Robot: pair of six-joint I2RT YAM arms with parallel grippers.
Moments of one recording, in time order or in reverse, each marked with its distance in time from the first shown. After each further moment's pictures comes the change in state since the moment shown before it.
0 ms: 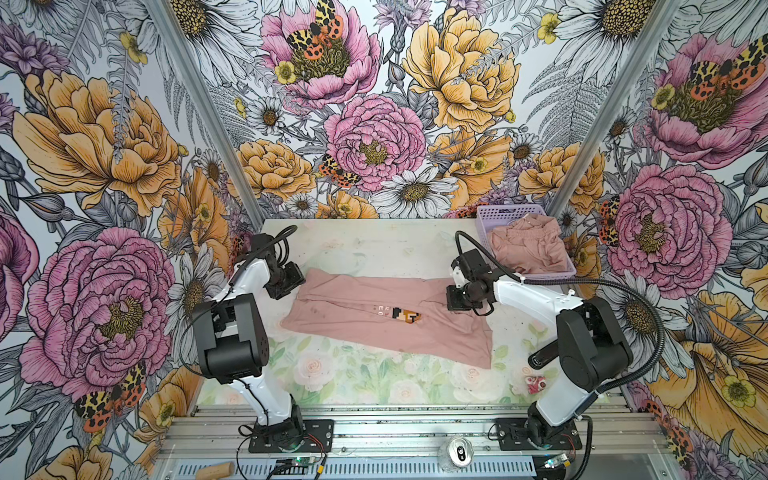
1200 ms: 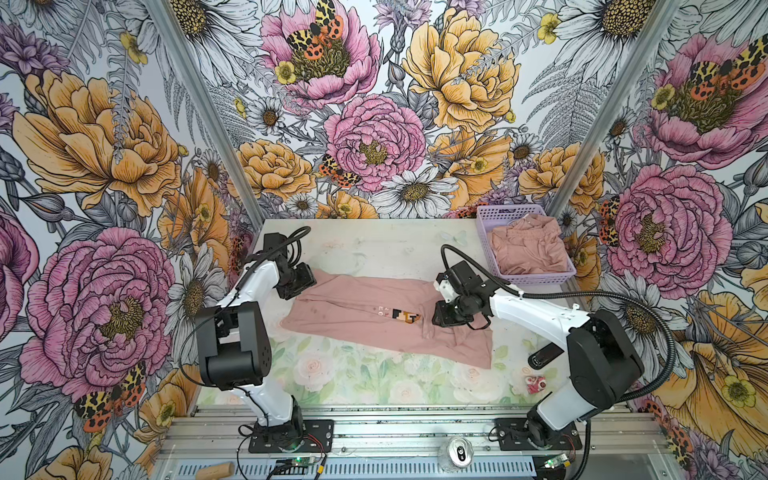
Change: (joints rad) left arm -0.101 -0.055 -0.027 -0.030 -0.001 -0.005; right arm 0.087 -0.076 -0.052 -0.043 -0.058 0.010
